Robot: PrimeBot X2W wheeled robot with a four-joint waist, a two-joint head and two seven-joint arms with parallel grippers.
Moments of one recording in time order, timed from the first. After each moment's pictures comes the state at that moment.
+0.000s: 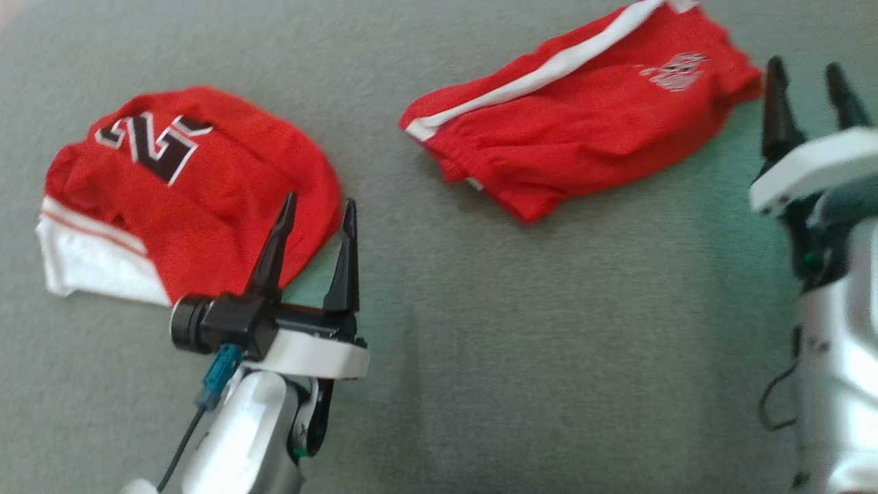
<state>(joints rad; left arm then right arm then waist) -0.28 0.10 -0.39 0.23 -0.30 0.09 -0.26 -0.53 -0.06 -0.19 0.35 0.16 0.13 0.12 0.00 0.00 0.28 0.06</state>
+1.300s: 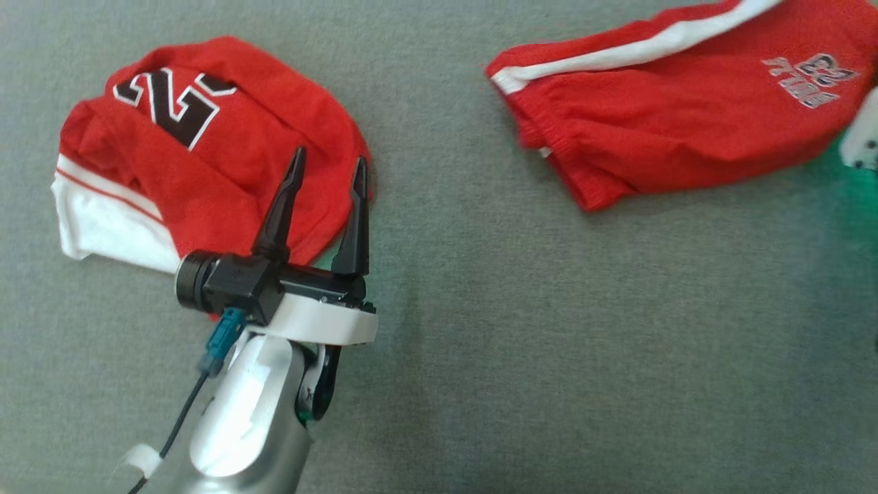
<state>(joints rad) -0.38 0.04 -0.35 0.27 -0.25 0.02 -0.26 -0.96 -0.36 -0.14 1.09 0.03 0.13 0.16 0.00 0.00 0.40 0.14</state>
